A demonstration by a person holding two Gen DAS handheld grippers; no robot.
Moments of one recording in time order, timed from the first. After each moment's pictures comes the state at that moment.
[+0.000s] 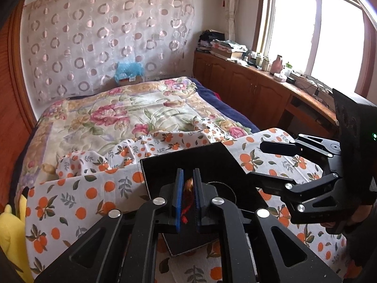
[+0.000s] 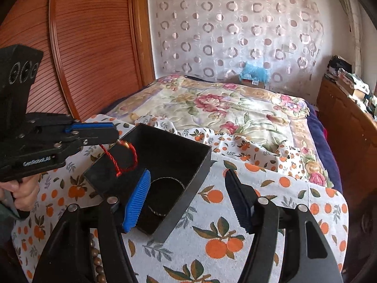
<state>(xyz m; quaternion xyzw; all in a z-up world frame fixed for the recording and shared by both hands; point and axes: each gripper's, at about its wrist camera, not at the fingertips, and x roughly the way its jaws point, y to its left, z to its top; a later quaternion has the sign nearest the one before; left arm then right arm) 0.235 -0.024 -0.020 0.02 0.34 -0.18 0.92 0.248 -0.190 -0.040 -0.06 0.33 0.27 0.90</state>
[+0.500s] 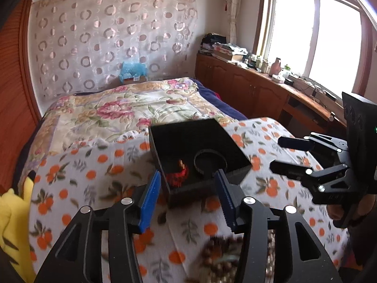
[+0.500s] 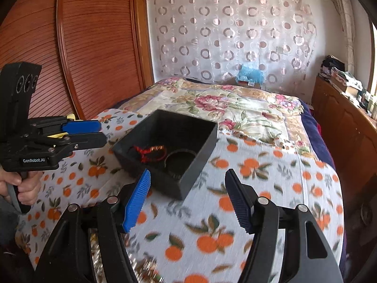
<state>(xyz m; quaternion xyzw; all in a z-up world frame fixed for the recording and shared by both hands) 0.160 -0.007 -0.030 0.01 0.34 -0.17 0.93 0.170 -0.211 -0.037 -0.04 0.33 0.26 0.91</state>
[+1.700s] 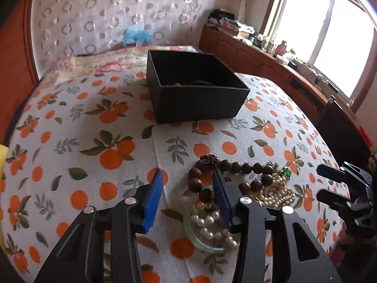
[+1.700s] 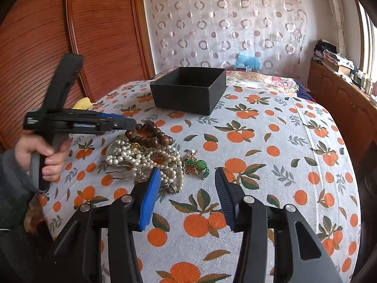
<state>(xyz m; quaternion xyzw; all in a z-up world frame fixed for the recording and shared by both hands) 0.118 -0.003 -0.092 -0.03 0.43 -0.17 0.89 0.034 -0.230 -0.083 -0.02 0.34 0.25 0.90</state>
